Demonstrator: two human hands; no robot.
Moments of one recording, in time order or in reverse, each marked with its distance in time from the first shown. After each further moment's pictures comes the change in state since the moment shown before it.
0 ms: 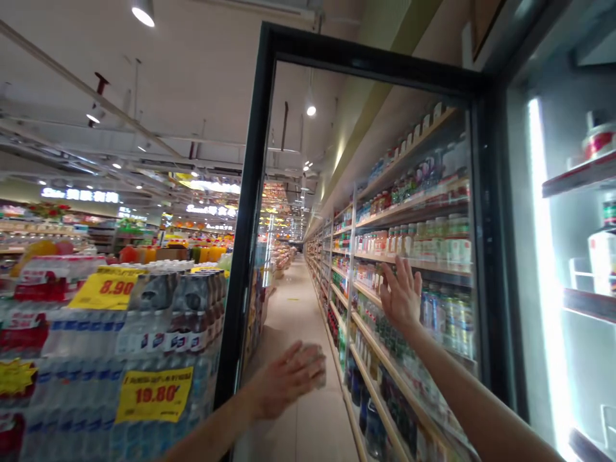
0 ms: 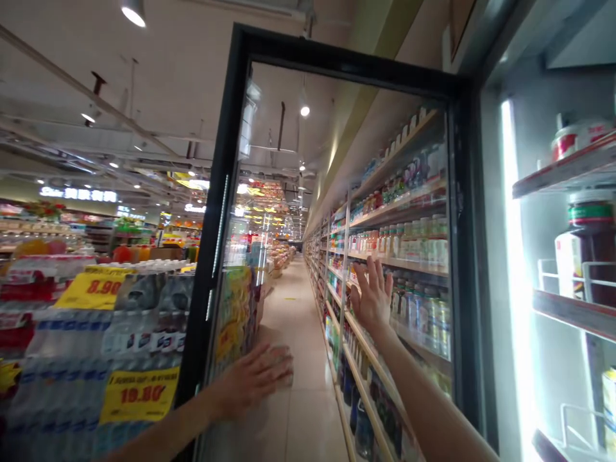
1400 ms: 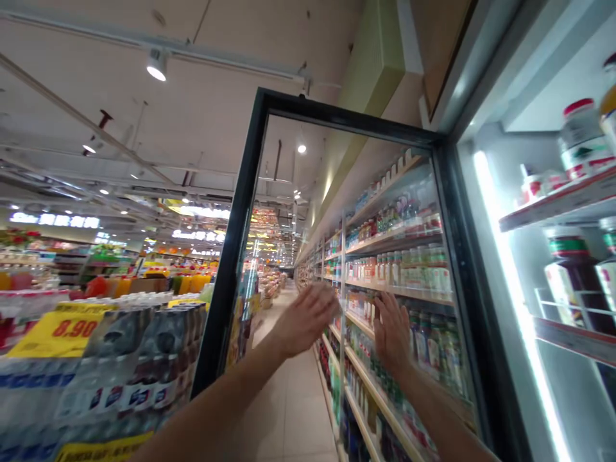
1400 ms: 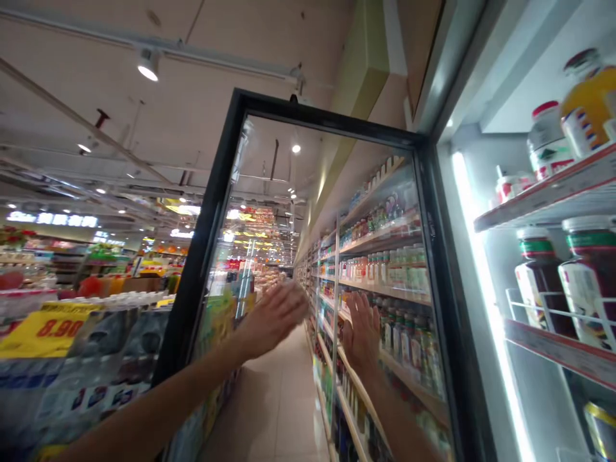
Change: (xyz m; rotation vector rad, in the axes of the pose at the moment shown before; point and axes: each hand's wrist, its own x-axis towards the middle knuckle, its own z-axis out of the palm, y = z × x) left_hand 0.125 -0.095 -0.006 0.109 0.138 -0.167; right_hand -0.002 0.002 0.003 0.137 0.156 0.010
